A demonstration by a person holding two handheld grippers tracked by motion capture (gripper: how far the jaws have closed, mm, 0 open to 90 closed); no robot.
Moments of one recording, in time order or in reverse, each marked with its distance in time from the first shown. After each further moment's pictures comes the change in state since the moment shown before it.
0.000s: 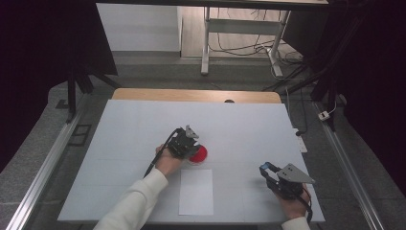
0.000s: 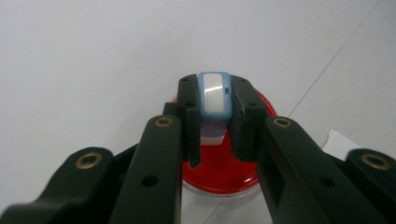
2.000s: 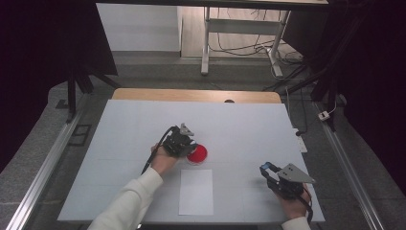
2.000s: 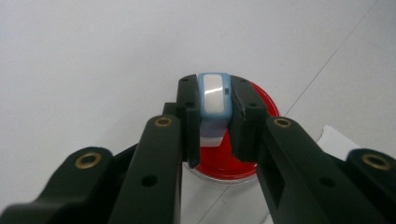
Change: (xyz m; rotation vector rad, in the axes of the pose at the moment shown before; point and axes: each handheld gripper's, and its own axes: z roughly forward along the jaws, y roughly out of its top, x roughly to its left) left arm 0.009 -0.003 -0.012 -0.012 -0.020 -0.028; right arm -0.001 -0.001 0.000 -0.001 0.001 0.002
